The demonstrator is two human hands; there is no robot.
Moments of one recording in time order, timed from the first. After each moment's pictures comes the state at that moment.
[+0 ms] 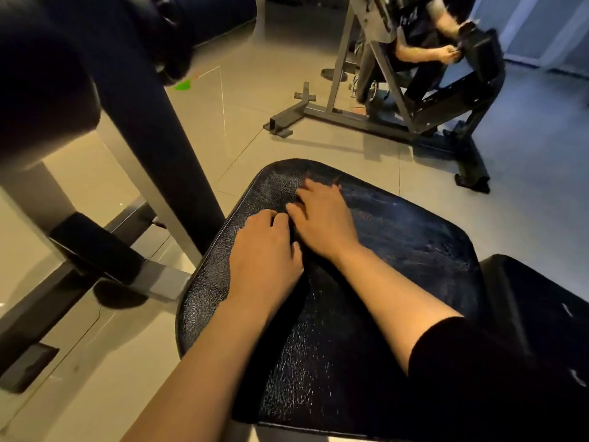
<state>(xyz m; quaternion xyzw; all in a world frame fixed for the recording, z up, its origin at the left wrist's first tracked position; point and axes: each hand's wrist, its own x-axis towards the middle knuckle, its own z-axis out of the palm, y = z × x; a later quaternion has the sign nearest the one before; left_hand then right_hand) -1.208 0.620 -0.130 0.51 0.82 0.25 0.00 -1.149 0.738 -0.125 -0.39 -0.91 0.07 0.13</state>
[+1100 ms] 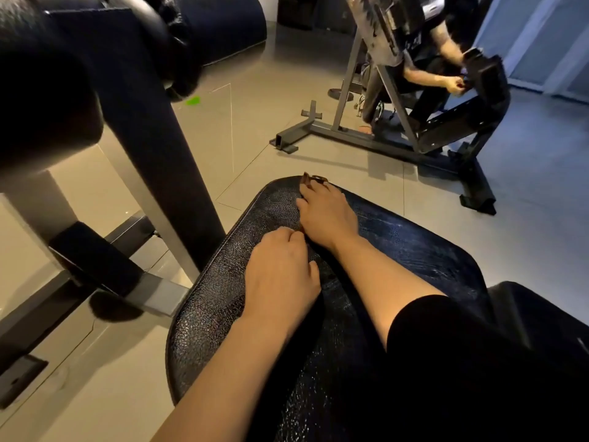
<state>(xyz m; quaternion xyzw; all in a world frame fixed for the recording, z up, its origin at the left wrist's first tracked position) -1.194 0.634 -0.123 0.51 0.82 0.26 0.01 -1.180 0.793 -0.136 -0.40 -0.91 0.07 0.09</state>
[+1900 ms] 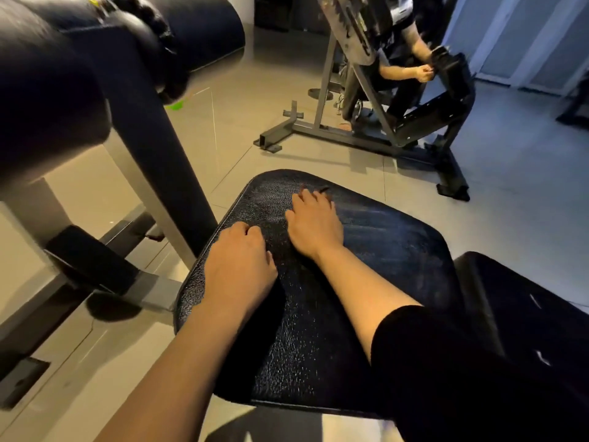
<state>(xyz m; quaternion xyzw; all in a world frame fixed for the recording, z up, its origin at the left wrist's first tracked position) -1.211 0.597 -0.118 0.50 0.85 0.18 0.01 -1.147 0.733 -0.128 -0.44 -0.89 0.05 0.07</state>
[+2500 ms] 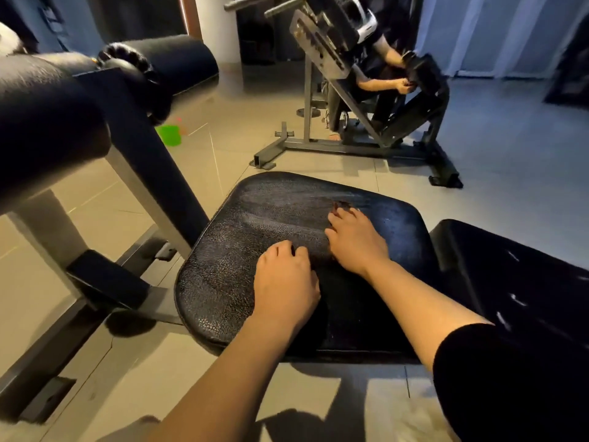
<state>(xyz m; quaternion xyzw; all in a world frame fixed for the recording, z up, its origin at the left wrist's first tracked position) -1.117 0.576 -0.137 0.59 0.79 0.14 -0.03 -1.029 0.714 -0.148 -0.47 -0.87 0.08 0.10</state>
